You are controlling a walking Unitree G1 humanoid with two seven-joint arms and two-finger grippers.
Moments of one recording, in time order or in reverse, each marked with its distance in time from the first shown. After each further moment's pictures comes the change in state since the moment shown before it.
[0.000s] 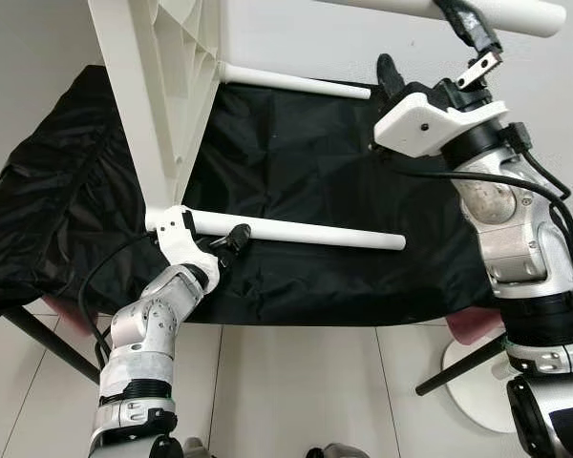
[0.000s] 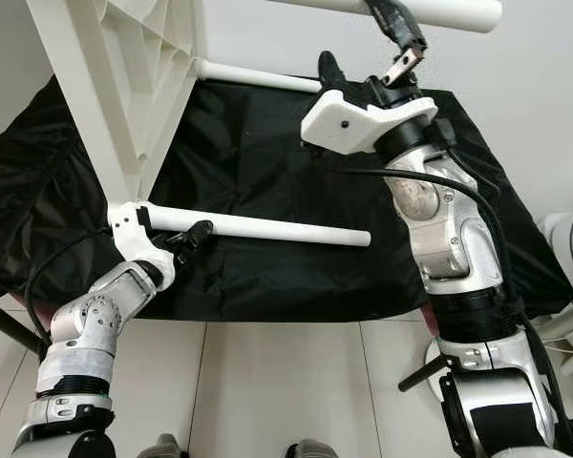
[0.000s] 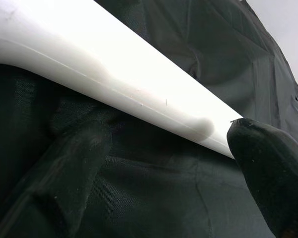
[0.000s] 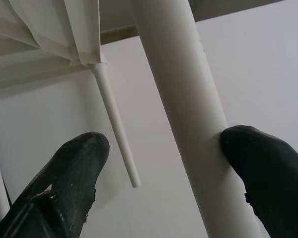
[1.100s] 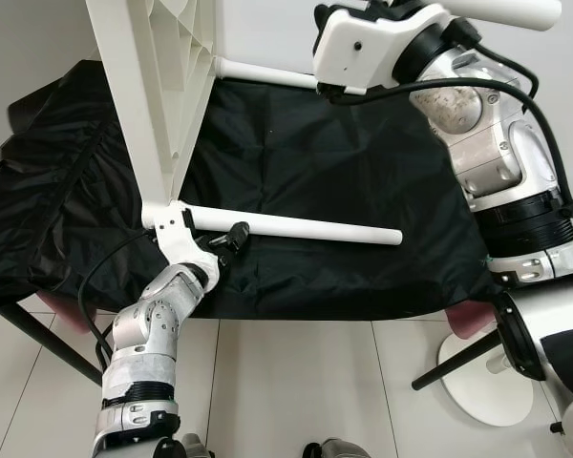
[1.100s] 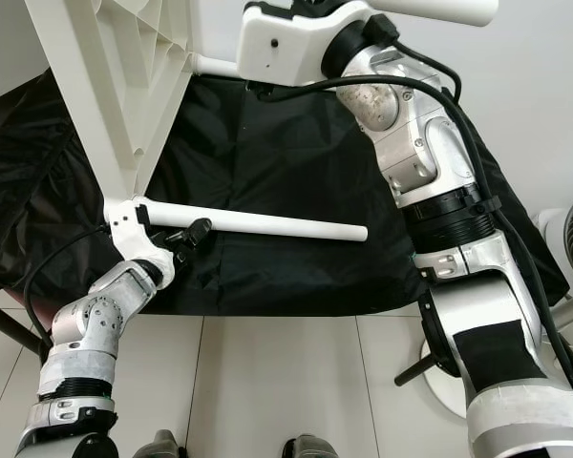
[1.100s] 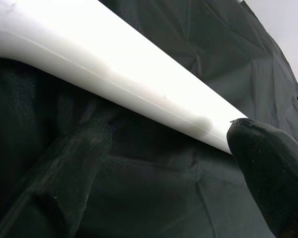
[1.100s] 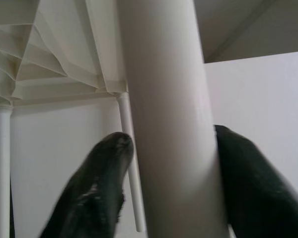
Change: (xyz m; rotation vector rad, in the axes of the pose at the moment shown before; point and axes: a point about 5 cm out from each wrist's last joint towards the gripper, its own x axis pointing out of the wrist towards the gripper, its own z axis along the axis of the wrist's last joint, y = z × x) left arm -0.001 -0.005 -0.002 0.001 0.001 -0.001; right arm 0.069 -0.010 0.022 -0.049 -0.091 0.179
